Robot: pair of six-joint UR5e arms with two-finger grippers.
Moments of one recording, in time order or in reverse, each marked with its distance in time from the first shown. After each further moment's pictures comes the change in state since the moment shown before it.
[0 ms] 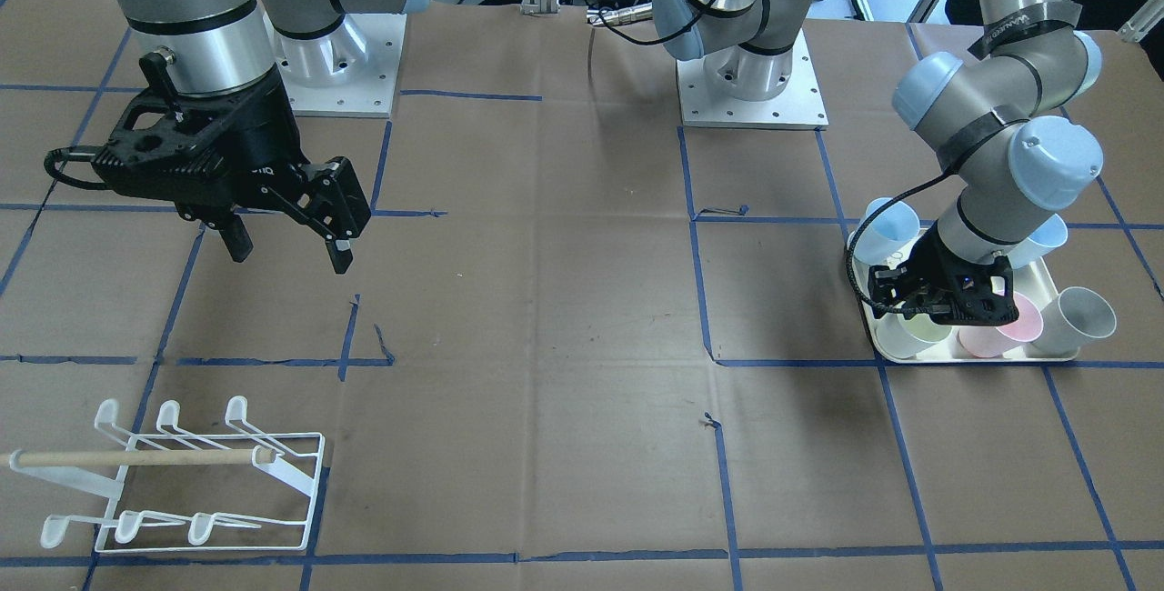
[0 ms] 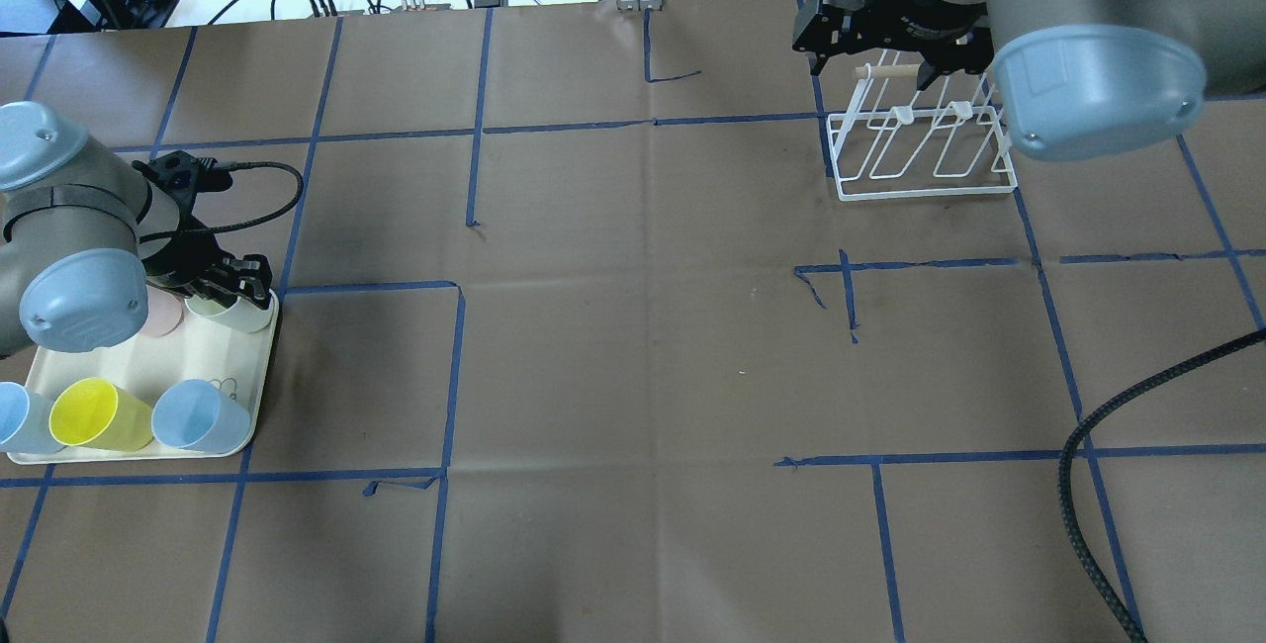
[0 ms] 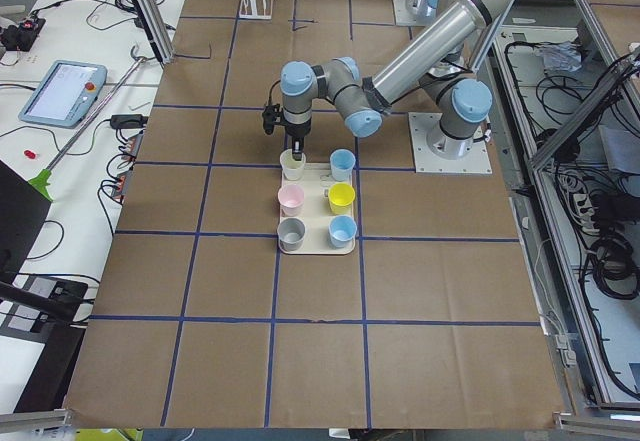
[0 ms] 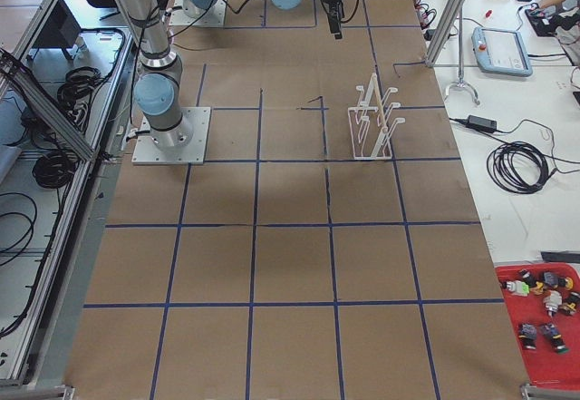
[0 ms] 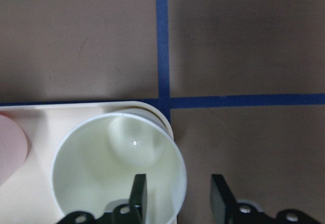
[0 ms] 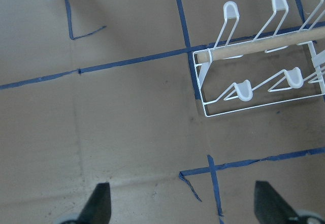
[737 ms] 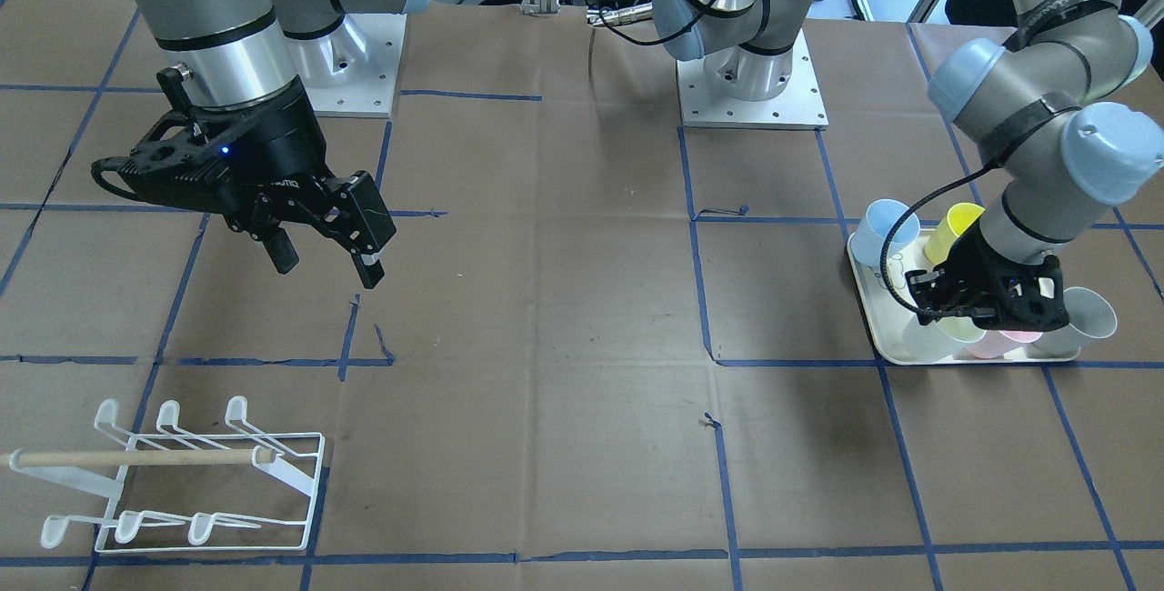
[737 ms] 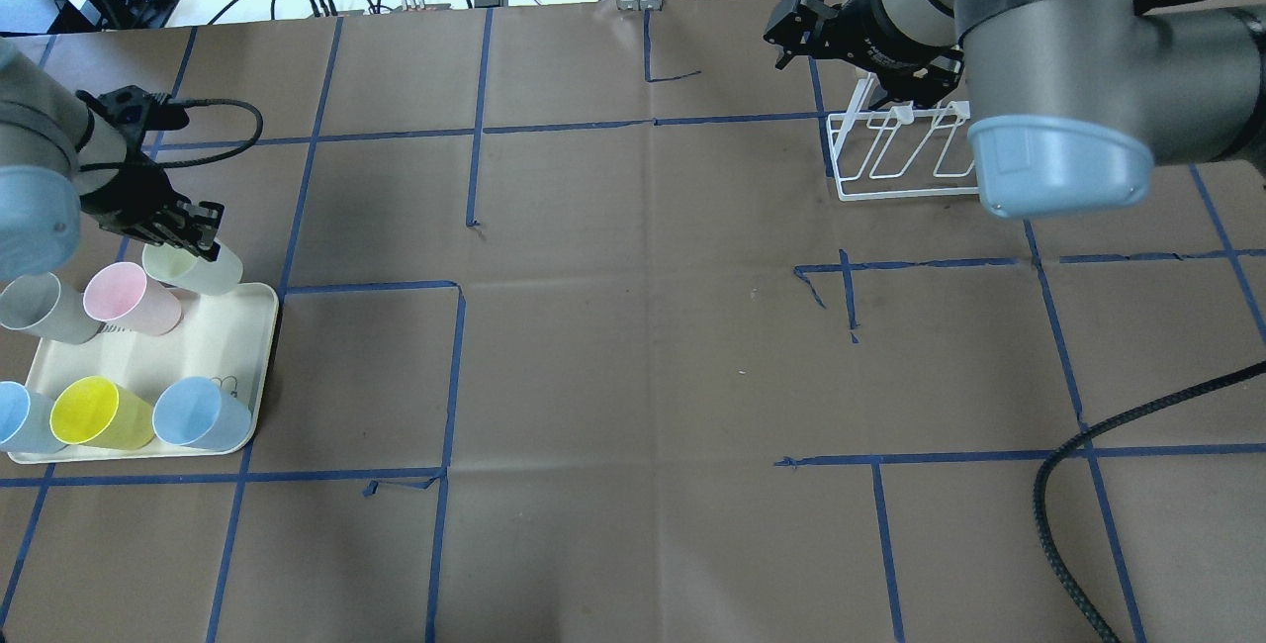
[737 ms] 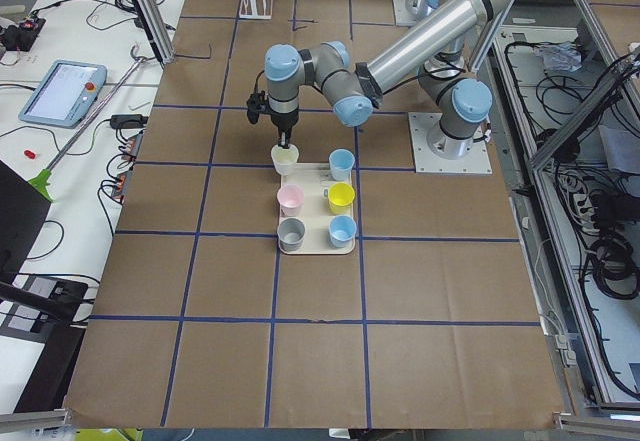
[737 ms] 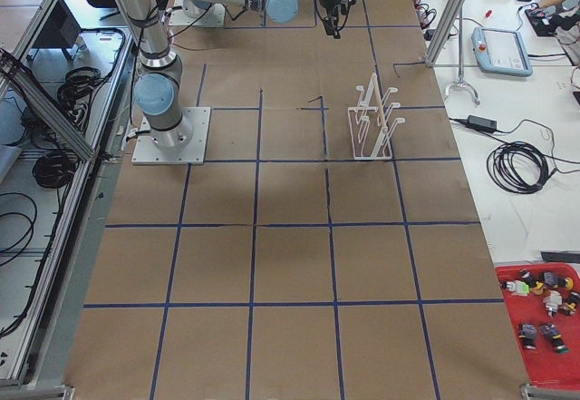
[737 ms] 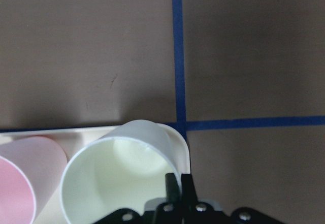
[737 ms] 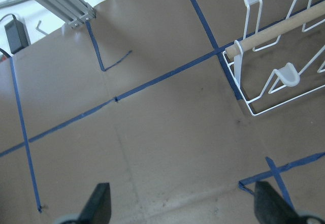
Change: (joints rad) left arm -0.006 0.016 0.229 -0.263 0.002 0.015; right arm -0.001 -0.019 0.141 -0.258 0.108 0.255
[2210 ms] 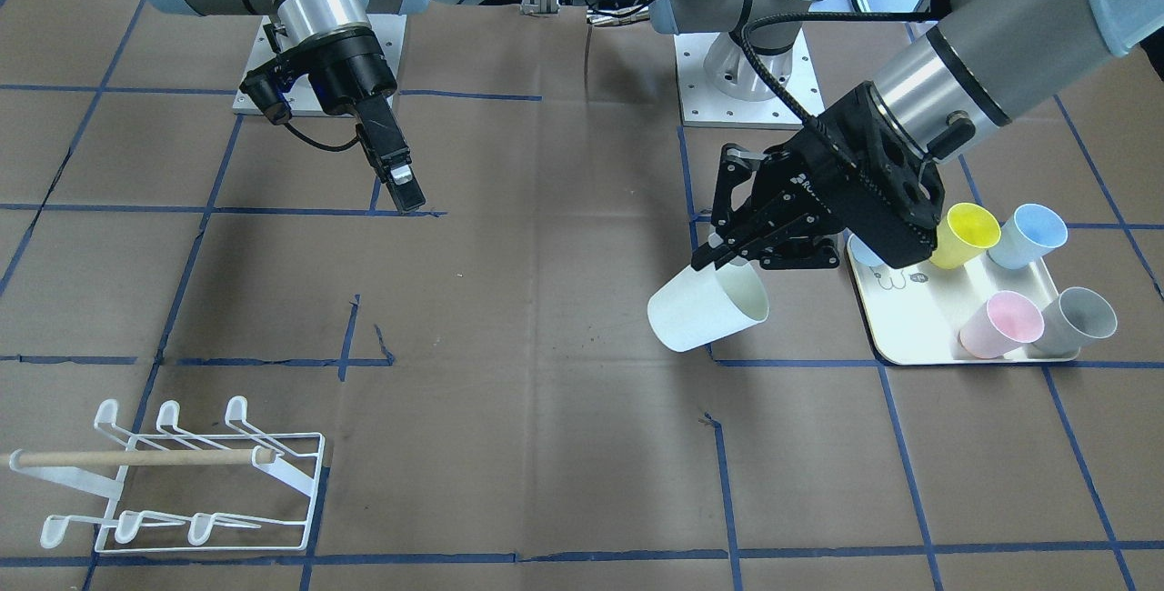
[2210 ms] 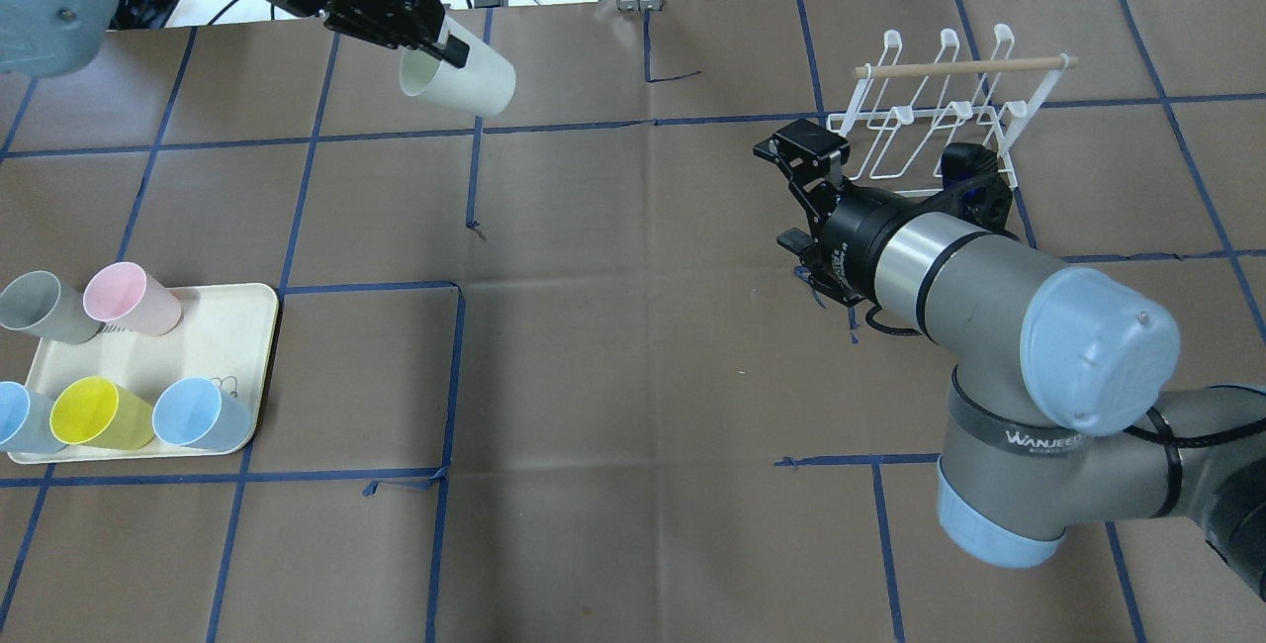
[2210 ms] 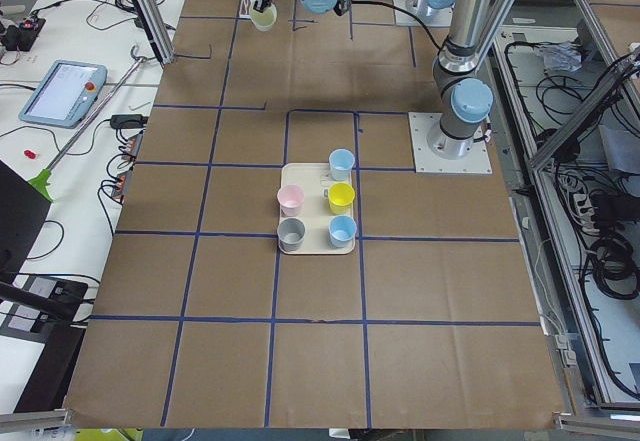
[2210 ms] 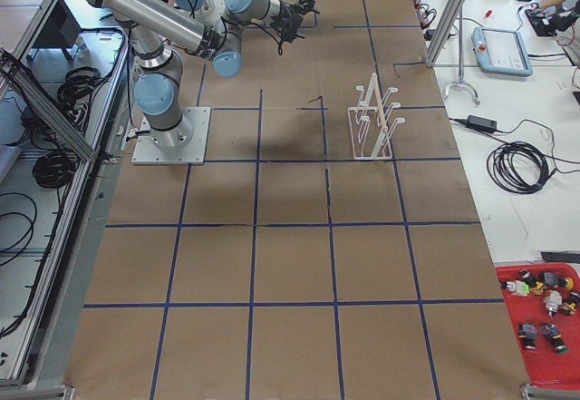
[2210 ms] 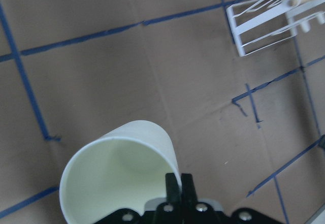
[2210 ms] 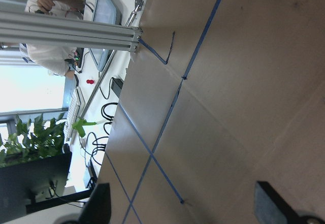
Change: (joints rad) left arm -0.350 0.049 0.297 -0.221 -0.665 -0.052; right arm -0.015 -0.174 0.618 -0.933 0.244 0.856
